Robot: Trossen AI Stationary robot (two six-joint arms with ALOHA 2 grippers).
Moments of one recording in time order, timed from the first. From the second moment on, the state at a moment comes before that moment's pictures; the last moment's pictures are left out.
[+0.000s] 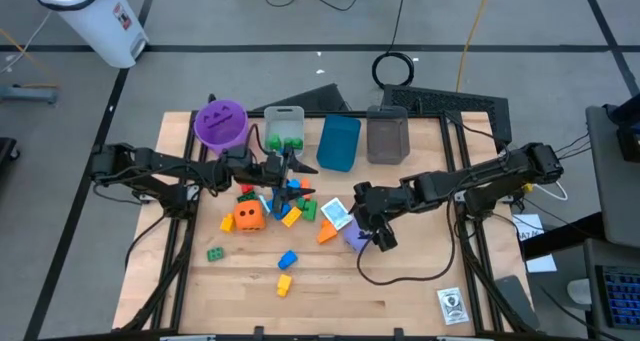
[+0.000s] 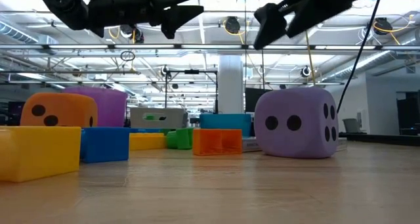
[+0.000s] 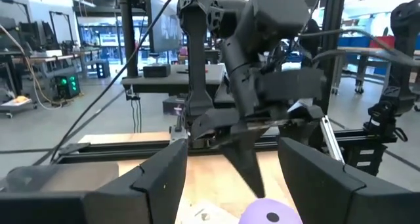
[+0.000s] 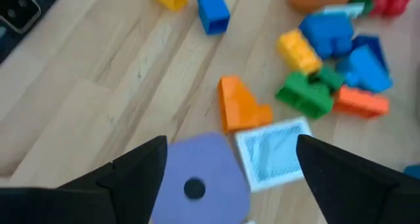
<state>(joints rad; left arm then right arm) 0.13 1.36 0.61 0.84 0.29 0.00 0.20 1.42 1.07 -0.46 -0.05 -0.21</state>
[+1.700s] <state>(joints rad) 0.05 1.30 0.61 0.86 0.35 -0.01 0.20 1.52 1.06 -0.51 -0.06 -0.40</state>
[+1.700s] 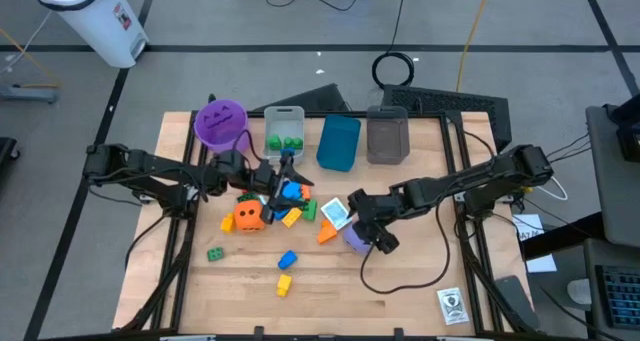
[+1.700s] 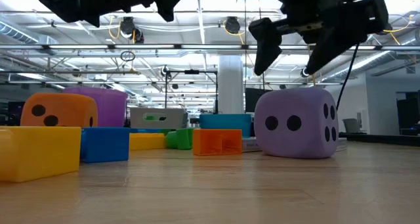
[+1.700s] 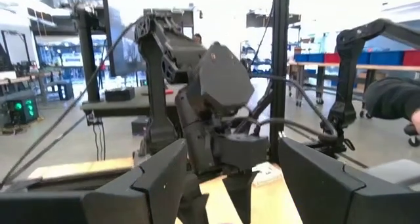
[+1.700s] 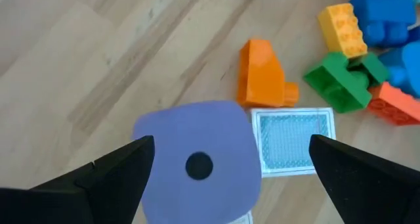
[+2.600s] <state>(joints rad) 0.04 1.31 0.61 0.81 0.34 -0.02 0.46 1.52 1.04 -0.58 0.35 -0.32</state>
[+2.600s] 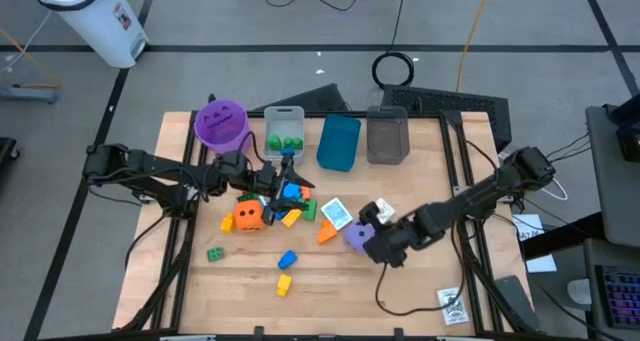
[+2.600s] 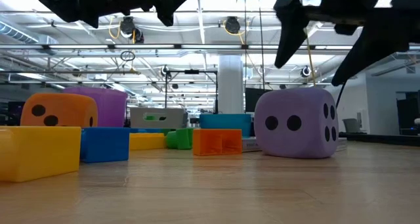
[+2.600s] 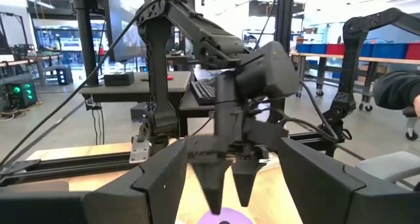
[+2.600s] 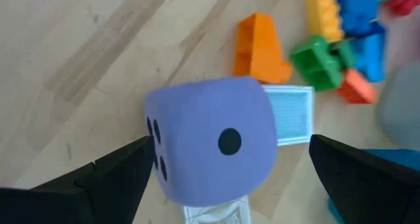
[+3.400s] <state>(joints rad) 0.04 1.31 0.61 0.78 0.34 -0.03 0.49 1.61 1.04 -0.53 0.39 -0.30</state>
